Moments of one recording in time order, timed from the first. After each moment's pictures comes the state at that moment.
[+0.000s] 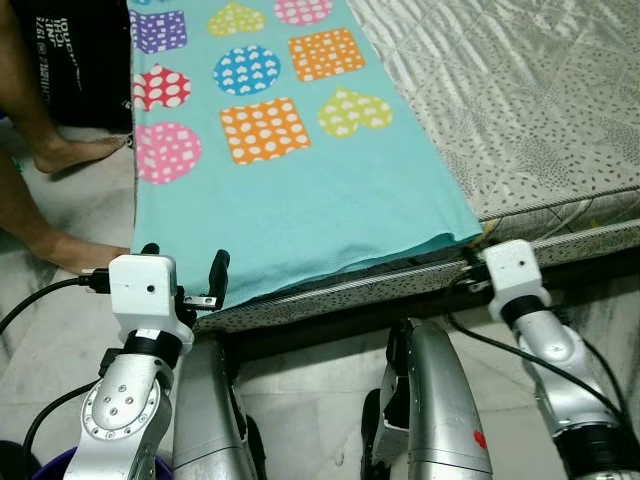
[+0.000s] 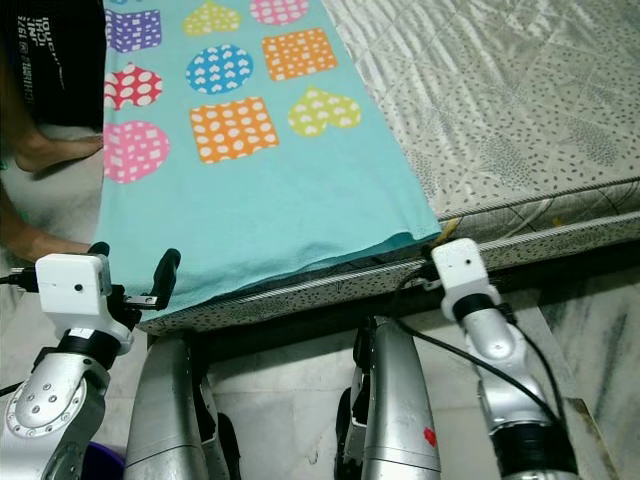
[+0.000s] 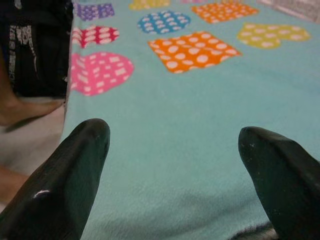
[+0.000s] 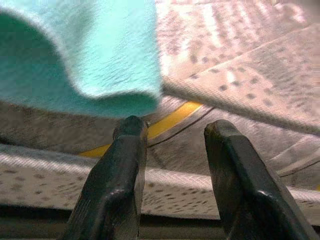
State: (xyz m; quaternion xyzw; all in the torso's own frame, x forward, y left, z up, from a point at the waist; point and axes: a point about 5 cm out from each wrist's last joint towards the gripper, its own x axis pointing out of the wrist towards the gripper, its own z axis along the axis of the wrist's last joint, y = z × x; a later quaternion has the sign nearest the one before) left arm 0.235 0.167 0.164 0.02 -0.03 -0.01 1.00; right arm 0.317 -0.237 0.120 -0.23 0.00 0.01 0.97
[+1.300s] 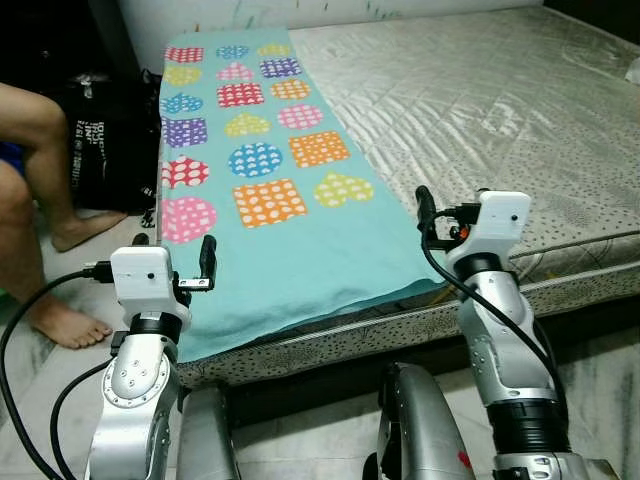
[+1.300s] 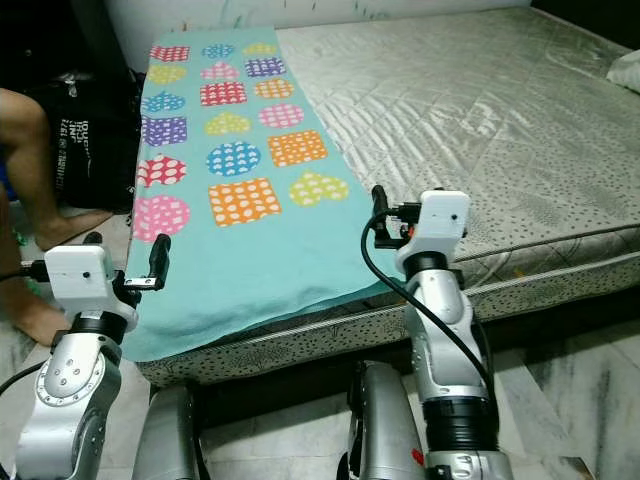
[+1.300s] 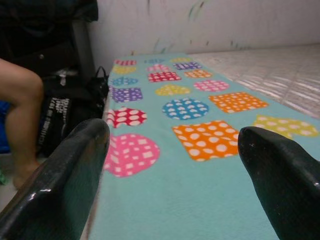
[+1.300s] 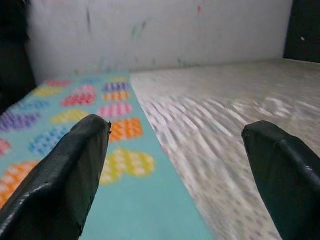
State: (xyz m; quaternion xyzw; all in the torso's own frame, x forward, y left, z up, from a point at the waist) left arm 0.263 0.178 0.143 0.01 -0.07 0.04 1.00; right arm 0.337 -0.147 0.180 0.04 -0.11 0.03 0.99
